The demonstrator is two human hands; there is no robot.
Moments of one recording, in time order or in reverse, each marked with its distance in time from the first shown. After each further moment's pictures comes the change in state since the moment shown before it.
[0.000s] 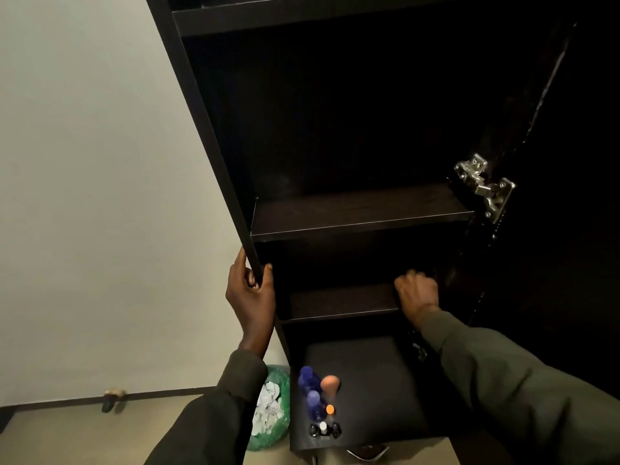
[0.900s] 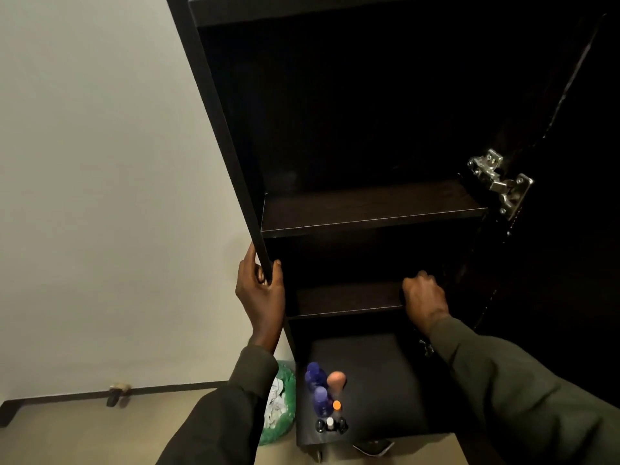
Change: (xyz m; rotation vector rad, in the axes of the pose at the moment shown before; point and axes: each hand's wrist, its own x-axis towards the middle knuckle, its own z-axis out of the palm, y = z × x) left_hand -0.001 0.003 -0.002 -0.007 -0.030 0.018; right_hand -0.016 -0.003 0.000 0.243 0.027 0.040
